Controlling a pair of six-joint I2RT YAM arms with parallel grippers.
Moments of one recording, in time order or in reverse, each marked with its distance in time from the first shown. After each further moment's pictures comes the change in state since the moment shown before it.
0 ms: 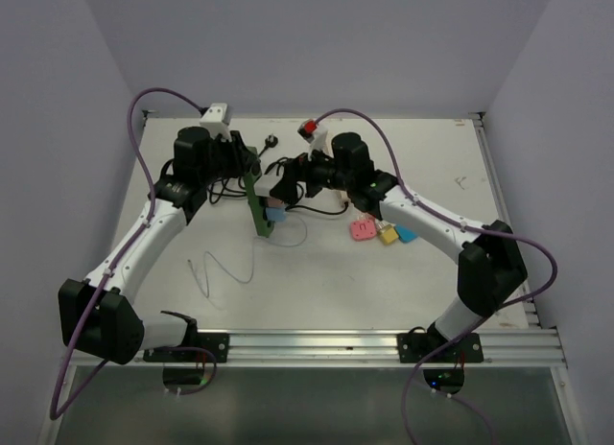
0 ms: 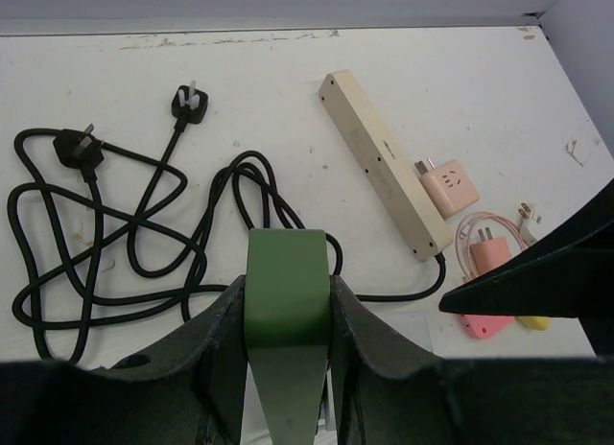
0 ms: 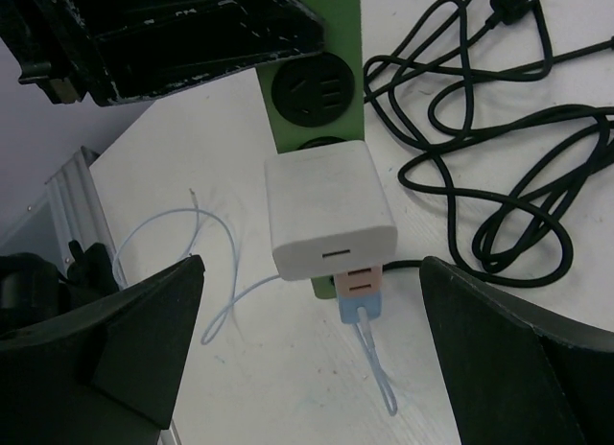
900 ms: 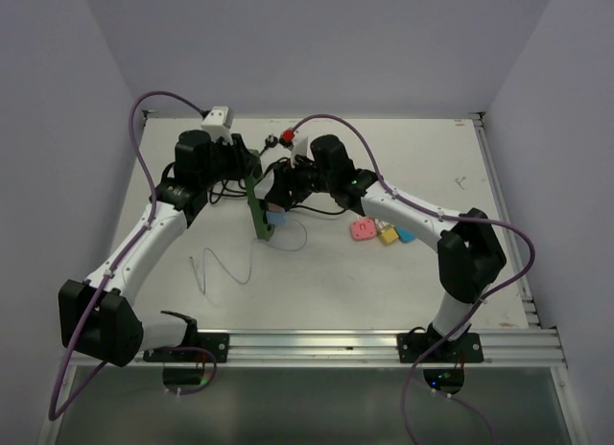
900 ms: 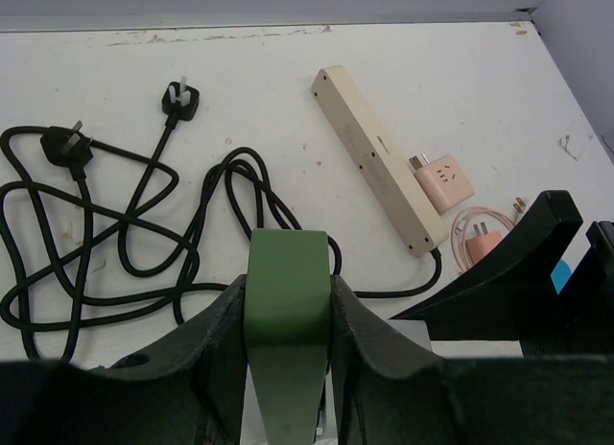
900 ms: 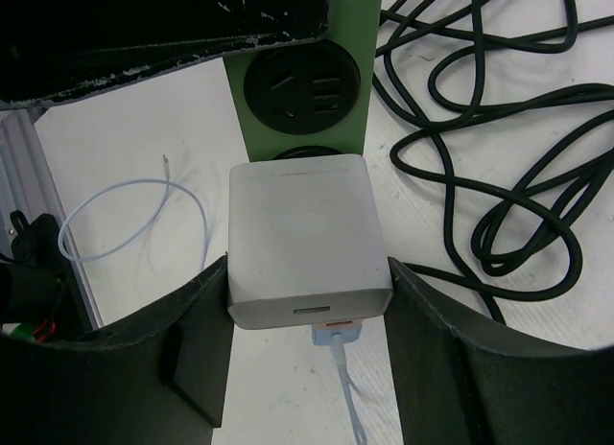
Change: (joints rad) left arm -0.008 -0.007 -0.030 0.027 0.011 -0.003; right arm 0.063 0.140 0.111 -0.085 0.042 -0.102
